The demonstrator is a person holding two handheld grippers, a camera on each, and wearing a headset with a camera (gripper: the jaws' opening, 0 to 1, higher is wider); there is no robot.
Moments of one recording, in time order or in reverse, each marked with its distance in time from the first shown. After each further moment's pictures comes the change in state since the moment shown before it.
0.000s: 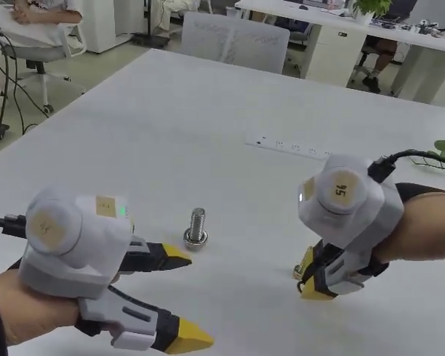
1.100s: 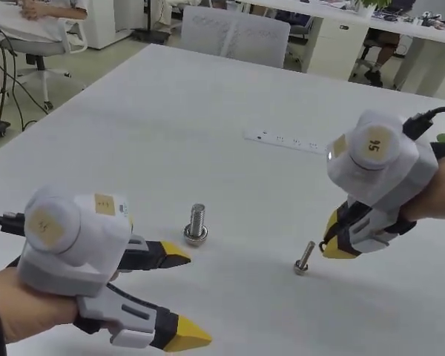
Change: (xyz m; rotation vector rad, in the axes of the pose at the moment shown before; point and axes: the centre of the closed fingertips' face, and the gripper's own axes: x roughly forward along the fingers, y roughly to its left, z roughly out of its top) left arm 0.003 0.001 -0.003 -0.003 0.015 0.000; right arm -0.032 -0.039 -0.006 0.009 -0.007 -0.093
